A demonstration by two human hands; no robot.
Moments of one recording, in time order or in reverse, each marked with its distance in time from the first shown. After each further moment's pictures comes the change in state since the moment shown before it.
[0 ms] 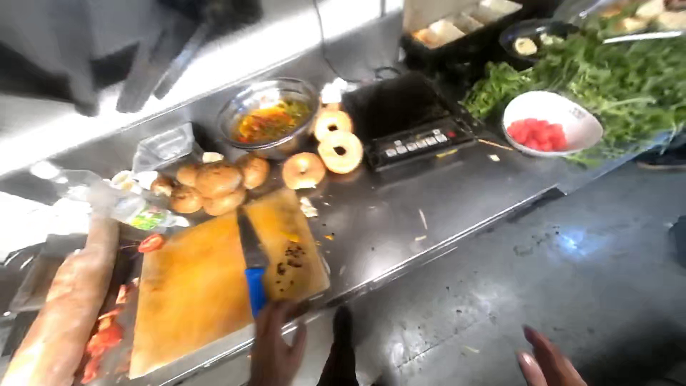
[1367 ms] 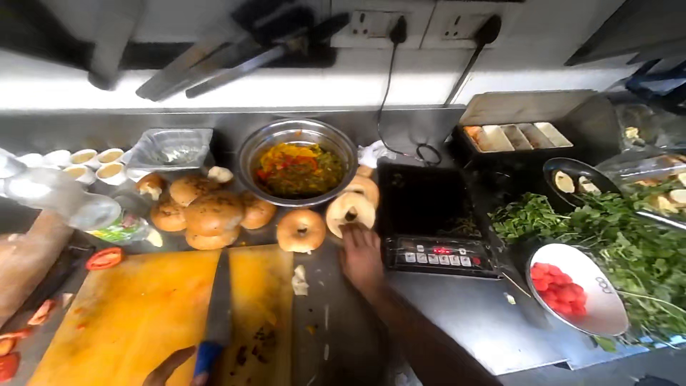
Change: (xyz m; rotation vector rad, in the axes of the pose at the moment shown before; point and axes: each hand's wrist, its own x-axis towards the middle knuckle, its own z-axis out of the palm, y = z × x) left_hand 0.073 -0.030 -0.037 -0.137 0.272 -0.329; right_hand 0.369 -0.248 0.272 -0.428 -0.103 -0.923
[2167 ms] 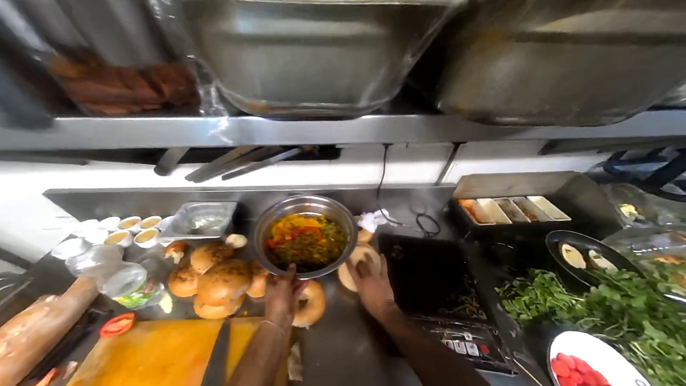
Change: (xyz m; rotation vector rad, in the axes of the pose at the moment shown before) left_hand 0.278 0.126 0.163 -1.066 0.252 -0.849; right_hand 0.107 0.063 -0.009 -0.290 -0.452 -0.101
